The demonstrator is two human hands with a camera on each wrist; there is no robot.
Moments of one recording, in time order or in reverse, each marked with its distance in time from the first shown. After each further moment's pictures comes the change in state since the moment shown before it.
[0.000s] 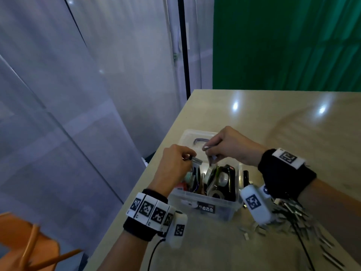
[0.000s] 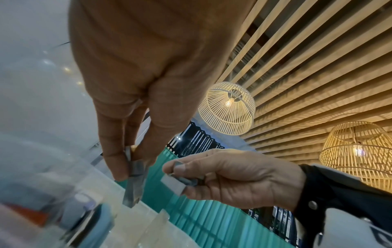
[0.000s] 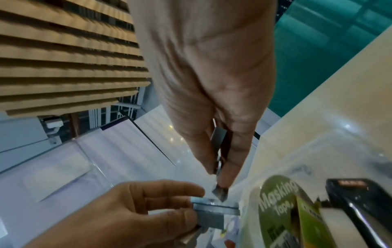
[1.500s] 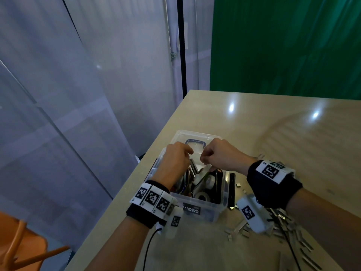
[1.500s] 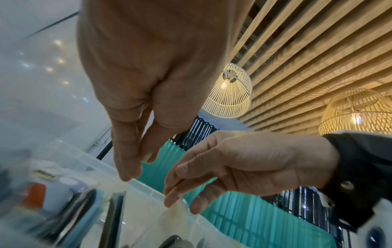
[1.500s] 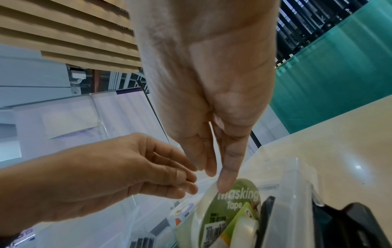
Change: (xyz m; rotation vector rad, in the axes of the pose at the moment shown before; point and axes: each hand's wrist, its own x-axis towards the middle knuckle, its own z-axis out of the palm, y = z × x) left_hand 0.028 0.015 0.035 0.110 0.016 -0.033; right_hand -0.003 0.018 -0.006 -0.412 -0.059 -0.029
